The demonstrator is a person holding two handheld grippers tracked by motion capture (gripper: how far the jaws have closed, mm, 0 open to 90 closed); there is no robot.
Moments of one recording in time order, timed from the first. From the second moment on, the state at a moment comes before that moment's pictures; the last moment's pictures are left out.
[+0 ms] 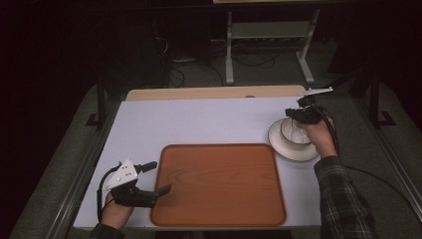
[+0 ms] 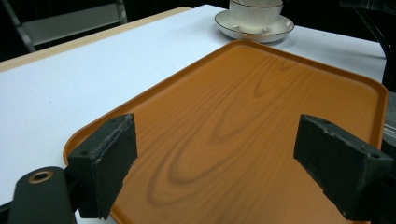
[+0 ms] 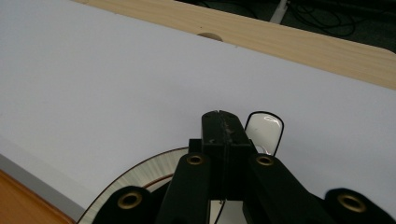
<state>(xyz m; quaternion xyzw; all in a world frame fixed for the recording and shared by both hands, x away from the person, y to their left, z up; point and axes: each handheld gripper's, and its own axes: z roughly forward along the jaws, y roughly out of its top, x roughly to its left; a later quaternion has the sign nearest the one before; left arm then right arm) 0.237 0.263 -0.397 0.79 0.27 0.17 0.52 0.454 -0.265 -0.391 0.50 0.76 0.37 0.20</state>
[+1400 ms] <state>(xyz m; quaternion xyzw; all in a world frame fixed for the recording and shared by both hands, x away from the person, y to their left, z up) 0.236 0.262 -0.397 0.79 0.27 0.17 0.52 0.434 -0.322 -0.389 0.56 0.72 0.33 0.23</state>
